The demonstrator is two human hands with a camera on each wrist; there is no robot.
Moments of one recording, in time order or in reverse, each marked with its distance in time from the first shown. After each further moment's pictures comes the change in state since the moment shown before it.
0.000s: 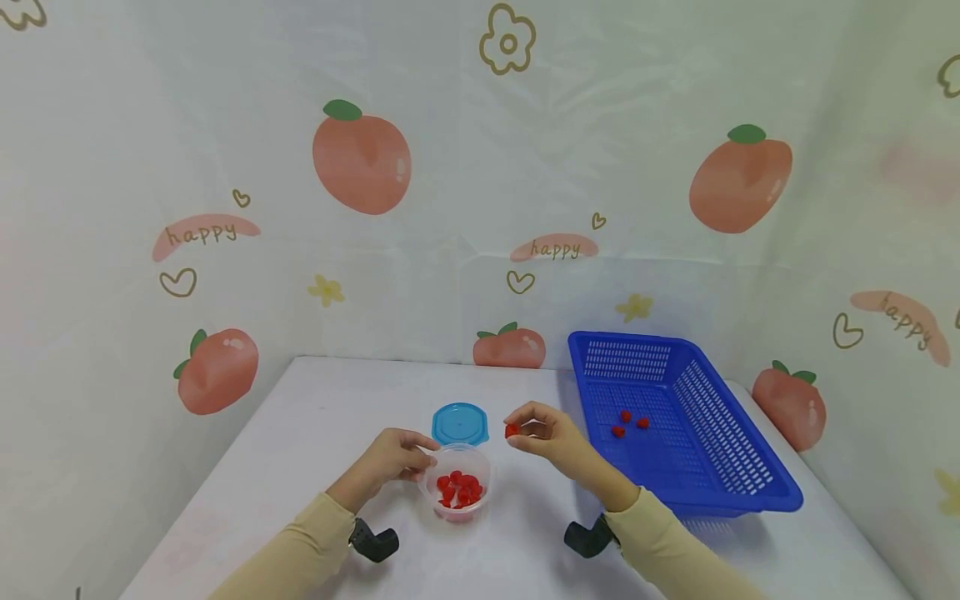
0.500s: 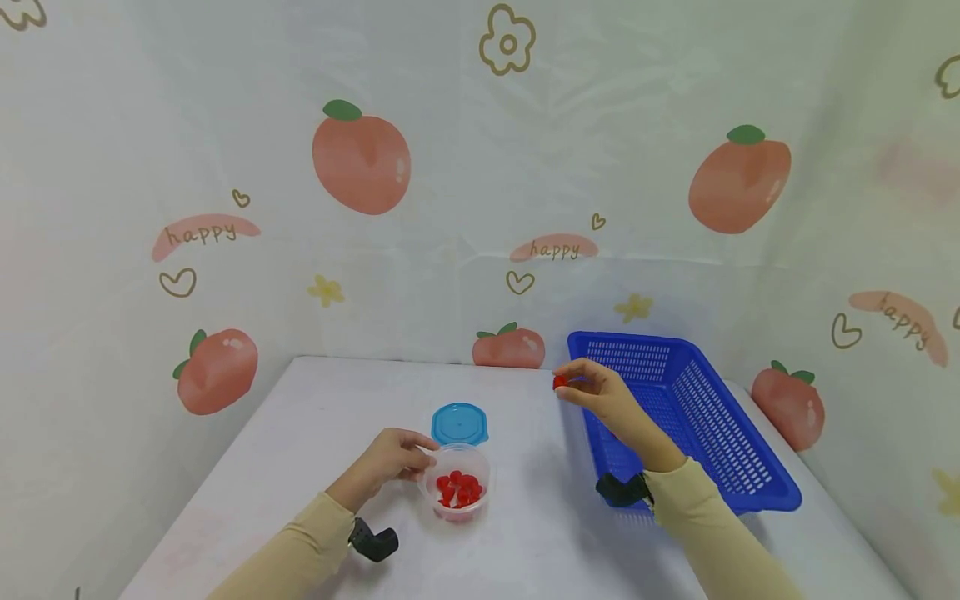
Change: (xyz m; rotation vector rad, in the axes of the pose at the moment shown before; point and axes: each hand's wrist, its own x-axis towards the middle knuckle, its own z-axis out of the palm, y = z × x) left_hand -0.001 0.002 0.000 0.008 0.002 -0.002; right_hand 0.001 -0.028 -0.073 -0.032 0.124 -0.013
